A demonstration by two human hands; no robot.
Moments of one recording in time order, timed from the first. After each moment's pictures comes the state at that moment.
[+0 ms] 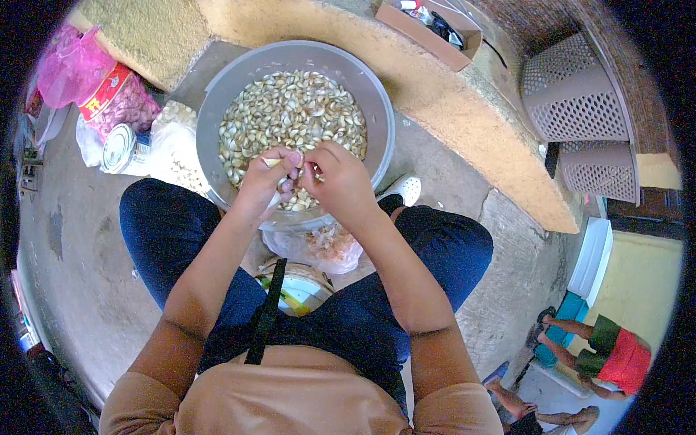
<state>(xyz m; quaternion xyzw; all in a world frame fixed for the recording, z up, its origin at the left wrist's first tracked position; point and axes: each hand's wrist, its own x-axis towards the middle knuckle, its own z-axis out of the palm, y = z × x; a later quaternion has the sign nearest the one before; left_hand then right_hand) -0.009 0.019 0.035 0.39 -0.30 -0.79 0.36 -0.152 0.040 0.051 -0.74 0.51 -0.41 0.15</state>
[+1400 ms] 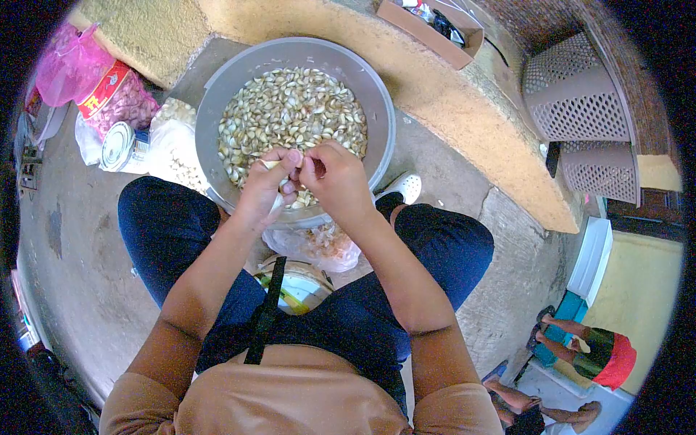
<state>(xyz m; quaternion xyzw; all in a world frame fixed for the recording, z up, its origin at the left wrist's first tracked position) -0.014 0.027 0.035 0.39 -0.24 -0.80 0.39 -0.146 0.042 0.051 -0.66 0.56 -0.45 0.24</state>
